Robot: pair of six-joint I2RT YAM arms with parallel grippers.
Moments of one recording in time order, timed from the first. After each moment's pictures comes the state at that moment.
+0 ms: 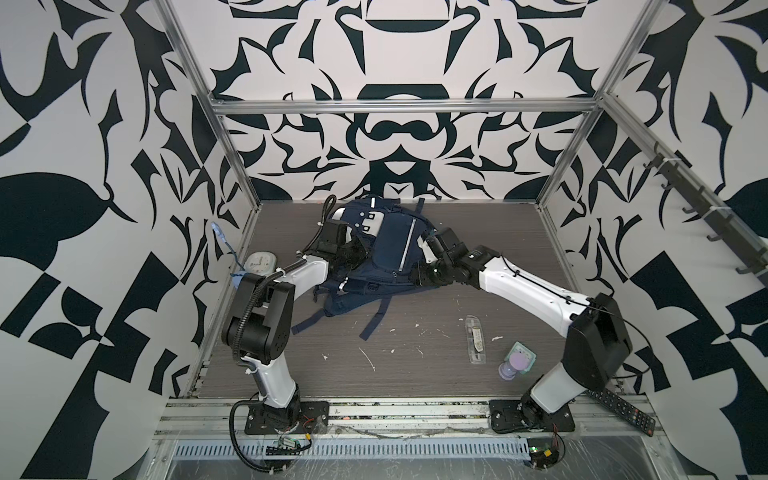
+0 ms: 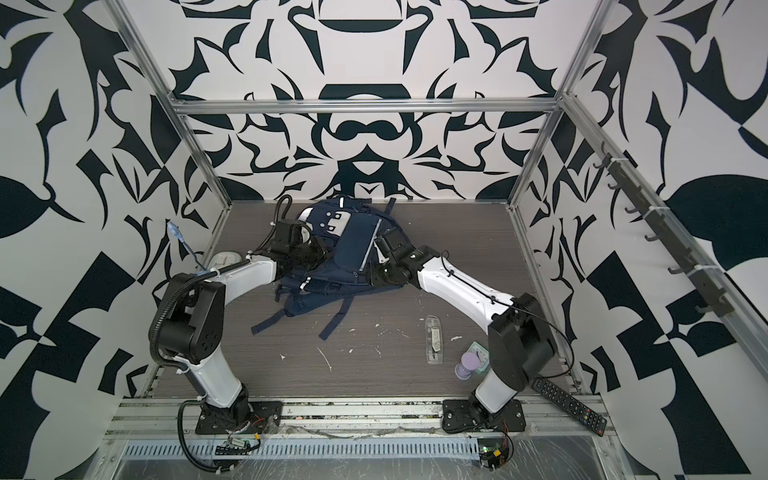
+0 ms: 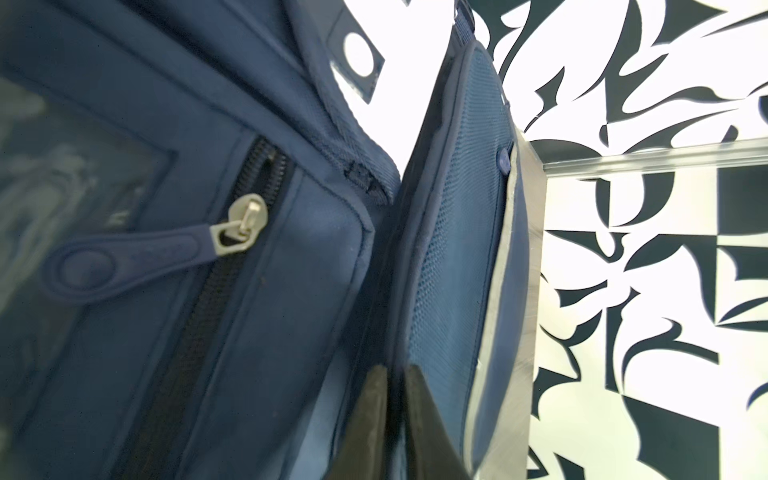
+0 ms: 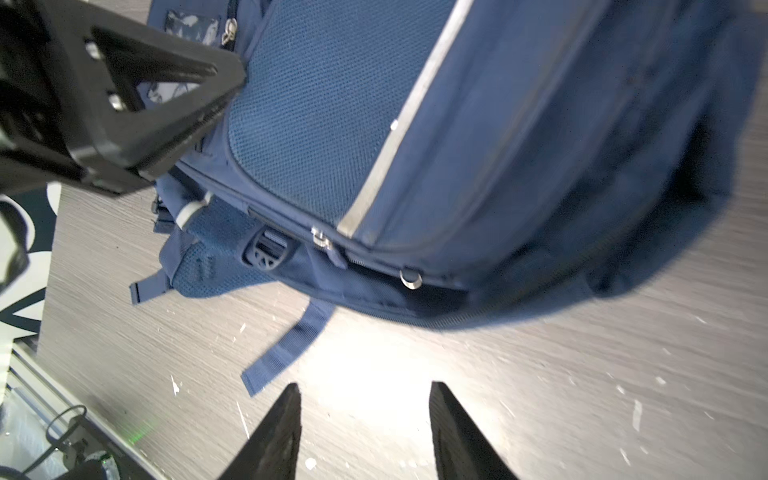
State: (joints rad) left arm -0.33 1.77 1.11 -0.02 0.43 -0.87; right arm 0.64 1.58 1.24 -0.61 -0.13 0.52
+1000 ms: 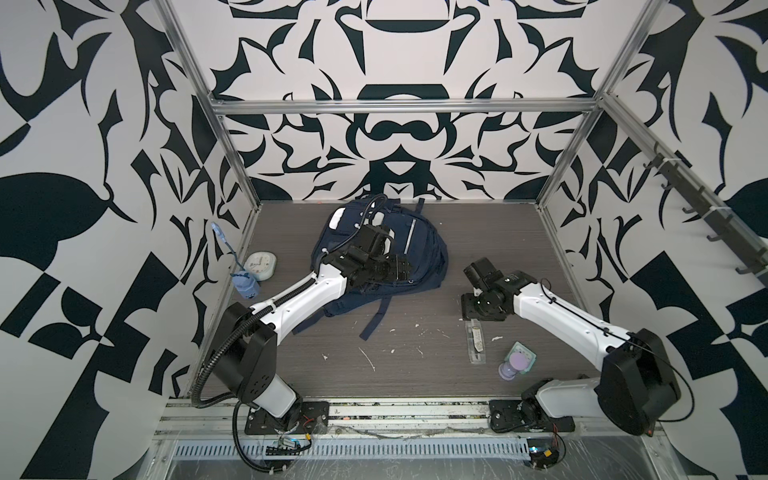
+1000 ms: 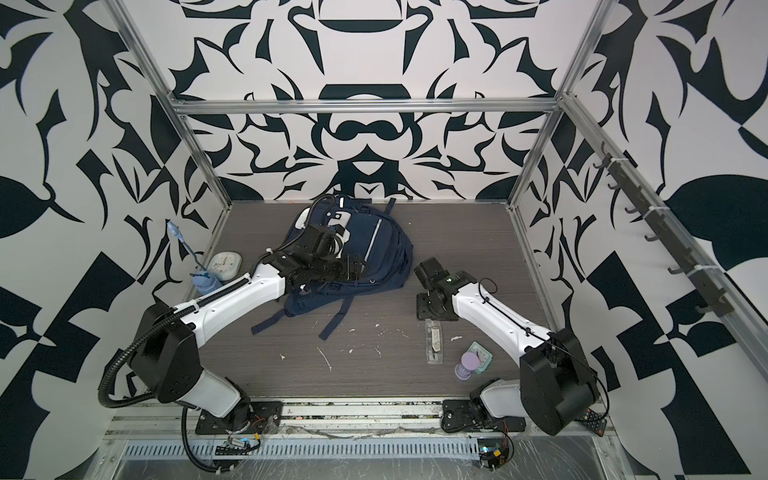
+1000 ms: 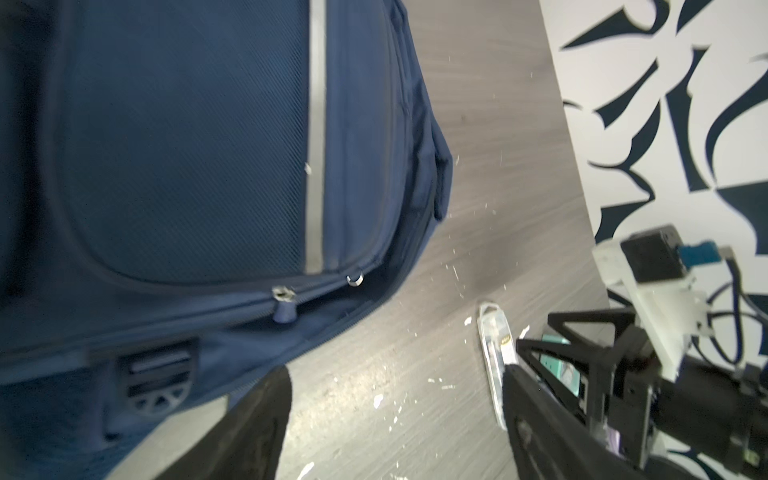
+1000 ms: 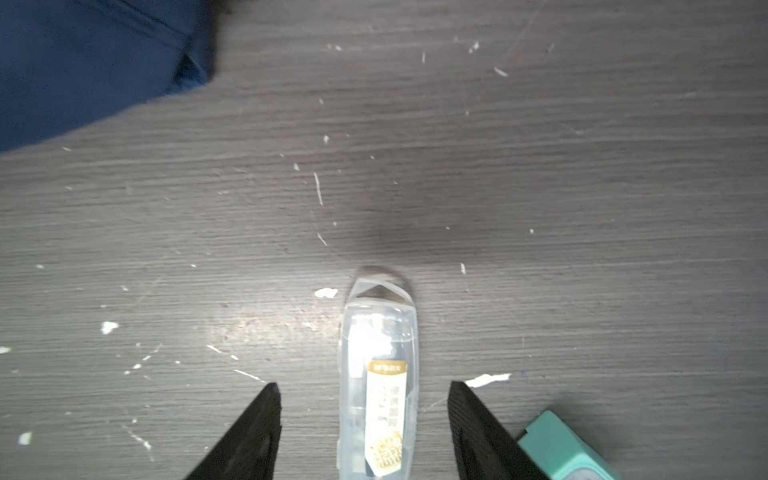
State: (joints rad) left arm -0.67 1.56 1.18 -0.41 0.24 -0.57; right arm 0.49 1.35 0.89 -0.87 0.10 0.53
